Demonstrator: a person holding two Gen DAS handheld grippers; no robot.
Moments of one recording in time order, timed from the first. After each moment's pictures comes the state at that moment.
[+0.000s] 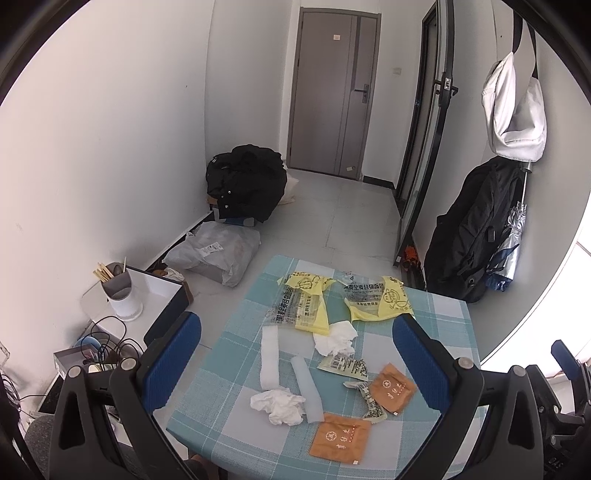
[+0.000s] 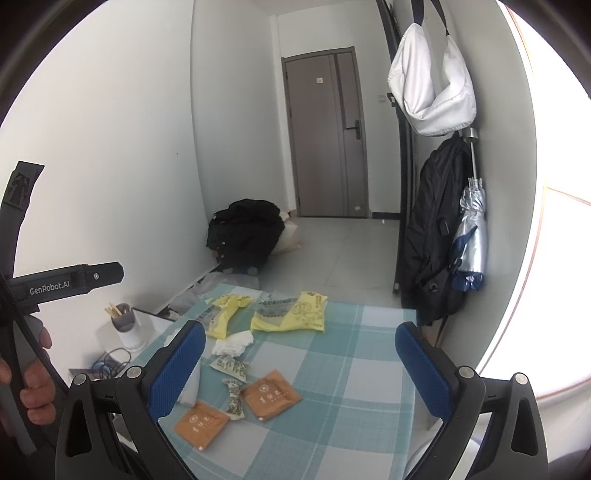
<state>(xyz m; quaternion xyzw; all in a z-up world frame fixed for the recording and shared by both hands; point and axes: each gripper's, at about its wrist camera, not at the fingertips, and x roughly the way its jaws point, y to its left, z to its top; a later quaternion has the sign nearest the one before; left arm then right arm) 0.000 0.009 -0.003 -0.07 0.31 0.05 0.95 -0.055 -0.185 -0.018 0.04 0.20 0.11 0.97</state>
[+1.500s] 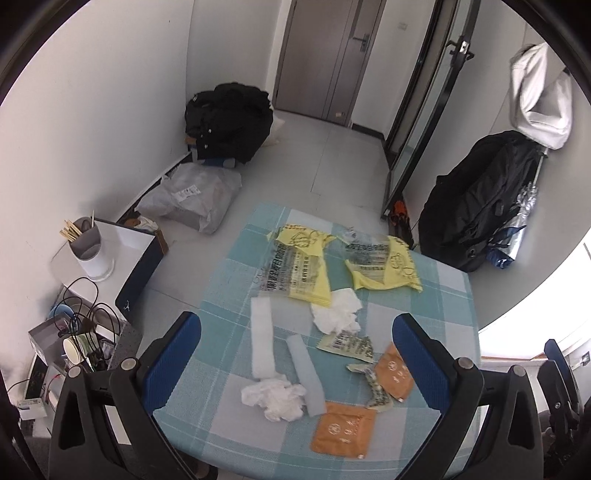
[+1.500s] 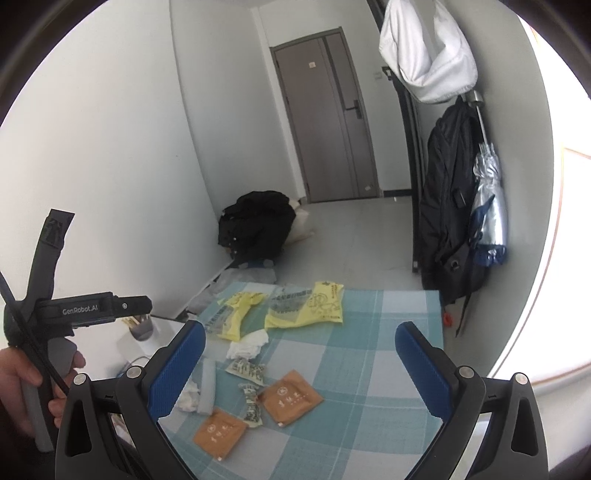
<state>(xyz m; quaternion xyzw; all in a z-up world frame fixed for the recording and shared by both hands) 0.064 0.039 -0.041 -0.11 0.43 0.00 0.90 -0.023 -0.186 -0.031 0.10 0.24 0.13 0.96</state>
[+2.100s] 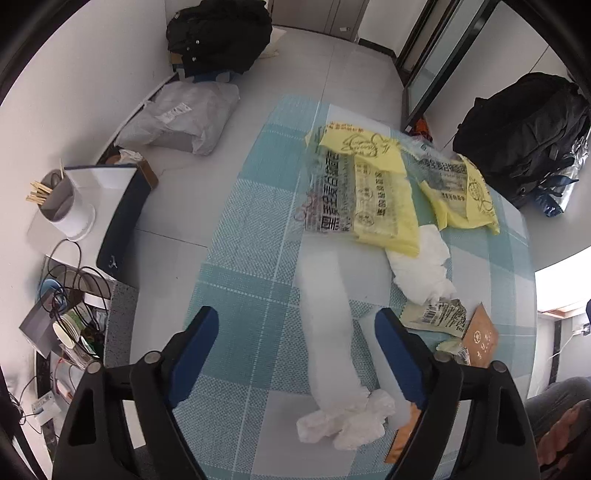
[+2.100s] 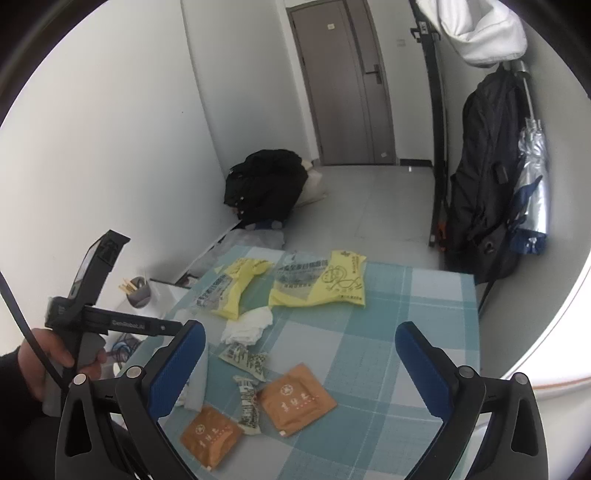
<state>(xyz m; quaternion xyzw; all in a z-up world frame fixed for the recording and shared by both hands) 0.117 0.072 -0.135 -0.09 0.58 -0.03 0.81 0.031 -0.153 -0.059 0.07 0.31 0.17 0.93</state>
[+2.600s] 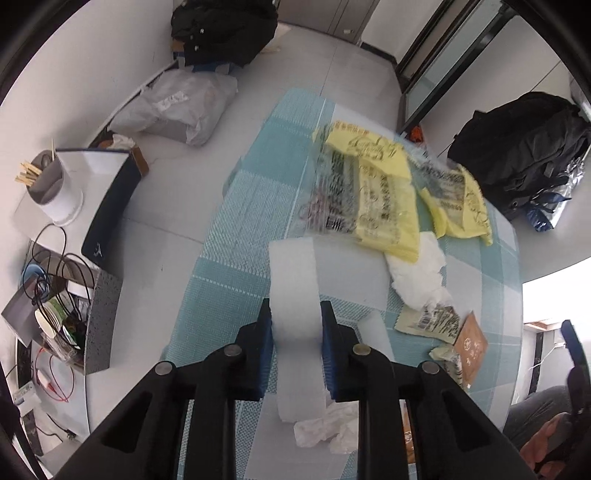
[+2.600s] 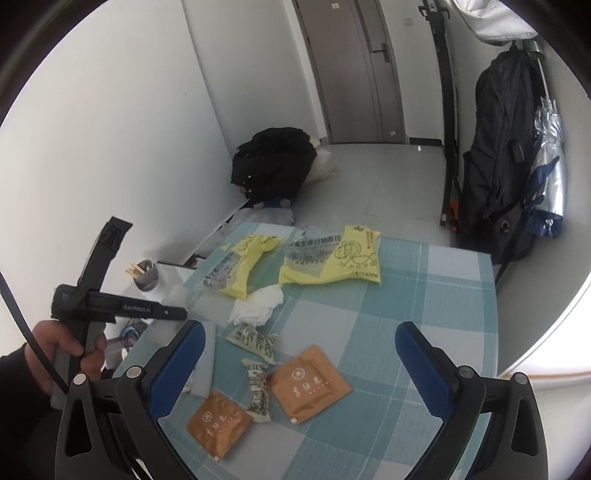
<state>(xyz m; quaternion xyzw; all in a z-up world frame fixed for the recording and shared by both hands) 0.119 0.080 -0.130 -0.13 0.57 -0.04 0.81 0.037 -0.145 -0.073 0.07 0.35 0.19 0.91</state>
